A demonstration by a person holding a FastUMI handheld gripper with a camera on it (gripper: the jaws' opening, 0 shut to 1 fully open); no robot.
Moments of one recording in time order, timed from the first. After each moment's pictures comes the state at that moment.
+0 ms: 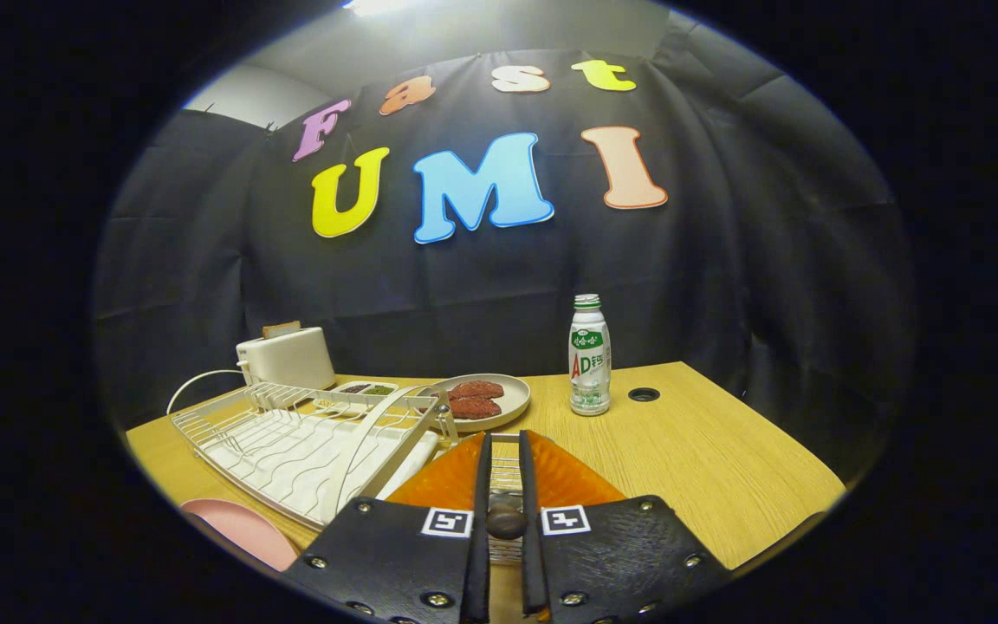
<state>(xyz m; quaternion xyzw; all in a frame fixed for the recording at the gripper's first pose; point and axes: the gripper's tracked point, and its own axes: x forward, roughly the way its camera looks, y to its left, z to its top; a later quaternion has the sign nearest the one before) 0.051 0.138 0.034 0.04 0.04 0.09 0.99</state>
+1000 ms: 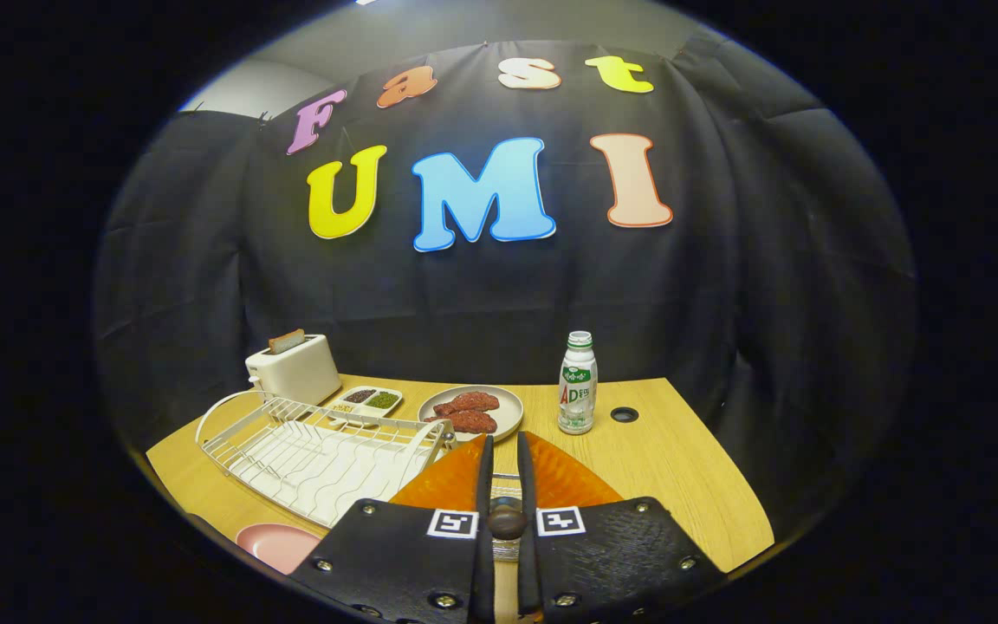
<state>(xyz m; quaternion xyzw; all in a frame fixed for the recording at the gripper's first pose) 0.015 0.128 0.144 0.02 0.08 0.08 0.99</state>
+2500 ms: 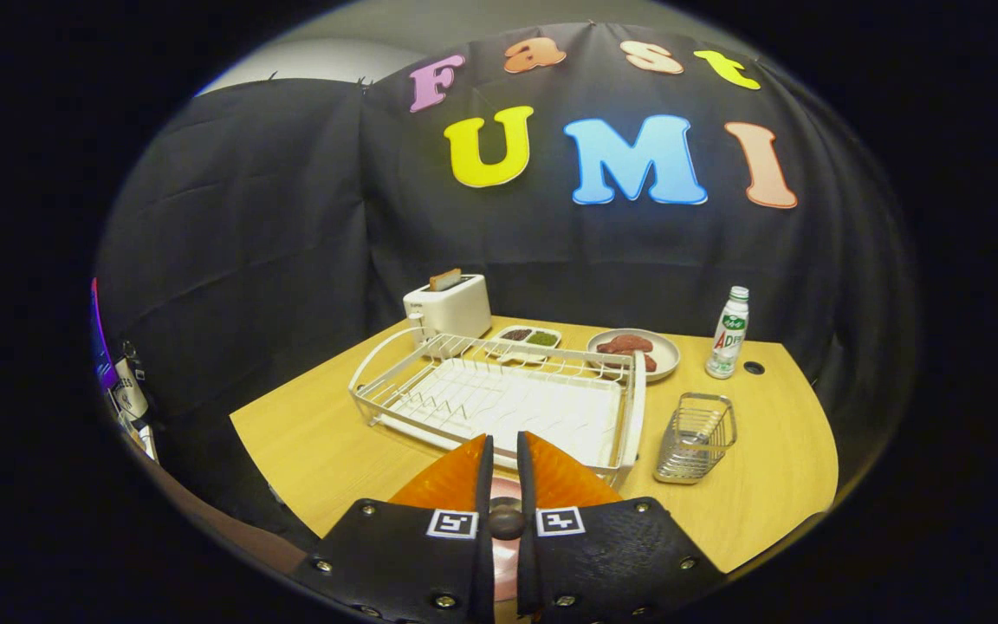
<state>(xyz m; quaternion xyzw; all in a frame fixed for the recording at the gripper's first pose) -0.116 0.323 0.086 -0.02 0.18 0.25 0.95</state>
